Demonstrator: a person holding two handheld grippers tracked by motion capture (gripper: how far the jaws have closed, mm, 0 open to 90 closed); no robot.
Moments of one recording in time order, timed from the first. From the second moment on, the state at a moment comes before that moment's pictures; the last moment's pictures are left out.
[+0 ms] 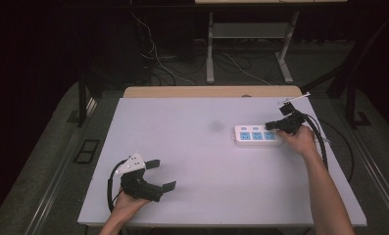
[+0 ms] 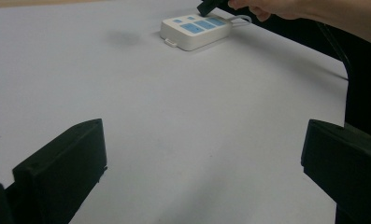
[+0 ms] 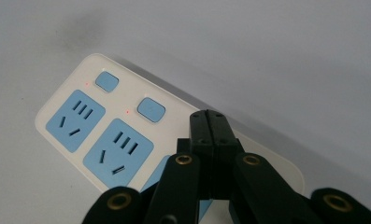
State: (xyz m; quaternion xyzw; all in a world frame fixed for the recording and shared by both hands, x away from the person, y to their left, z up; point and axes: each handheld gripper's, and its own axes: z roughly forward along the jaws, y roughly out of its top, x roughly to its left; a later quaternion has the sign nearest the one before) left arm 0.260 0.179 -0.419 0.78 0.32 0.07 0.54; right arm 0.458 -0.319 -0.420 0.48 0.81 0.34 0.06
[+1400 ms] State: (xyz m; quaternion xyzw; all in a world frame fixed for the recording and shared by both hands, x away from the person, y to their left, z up) left arm 0.264 0.179 -0.421 0.78 0.32 0.07 0.54; right arm 0.452 -0.319 -0.399 0.46 0.81 0.35 0.06
